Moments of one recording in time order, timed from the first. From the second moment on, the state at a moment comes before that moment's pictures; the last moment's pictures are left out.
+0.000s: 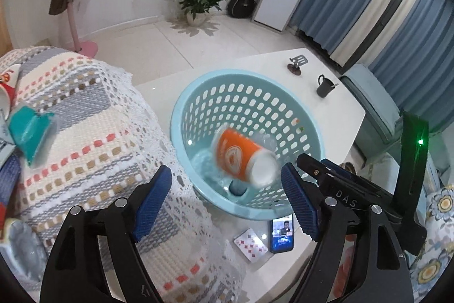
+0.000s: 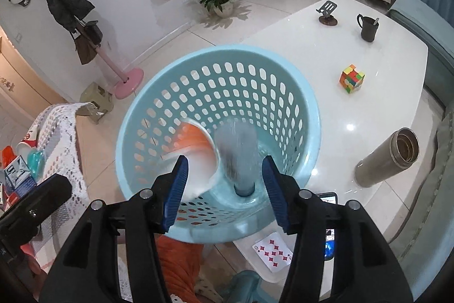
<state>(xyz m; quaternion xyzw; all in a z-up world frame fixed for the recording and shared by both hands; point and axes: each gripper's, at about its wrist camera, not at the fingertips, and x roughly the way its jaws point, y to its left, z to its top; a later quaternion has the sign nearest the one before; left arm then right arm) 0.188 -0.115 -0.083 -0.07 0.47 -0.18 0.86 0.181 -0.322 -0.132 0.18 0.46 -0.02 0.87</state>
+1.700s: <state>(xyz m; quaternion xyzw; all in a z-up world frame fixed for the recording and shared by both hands) -0.014 0.161 -0.044 -0.16 0.38 0.05 0.91 0.090 -0.015 -0.062 -0.01 0.41 0.39 0.83</state>
